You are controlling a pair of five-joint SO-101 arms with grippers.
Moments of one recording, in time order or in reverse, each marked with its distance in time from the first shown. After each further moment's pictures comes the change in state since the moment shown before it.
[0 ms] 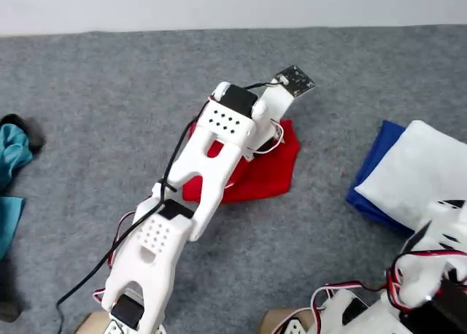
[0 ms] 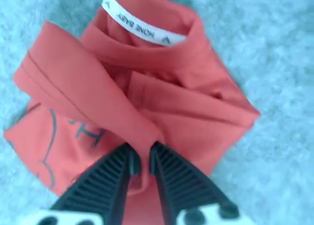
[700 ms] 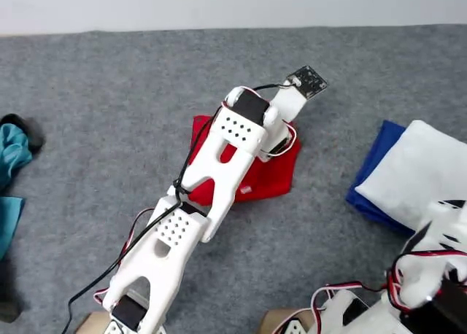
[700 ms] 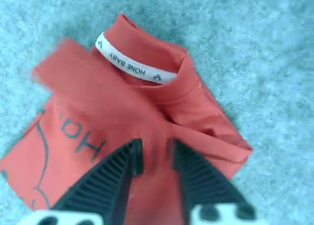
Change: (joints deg) left arm 2.5 10.8 -17.8 1.9 1.8; right arm 0.0 -0.2 0.0 0.0 0.0
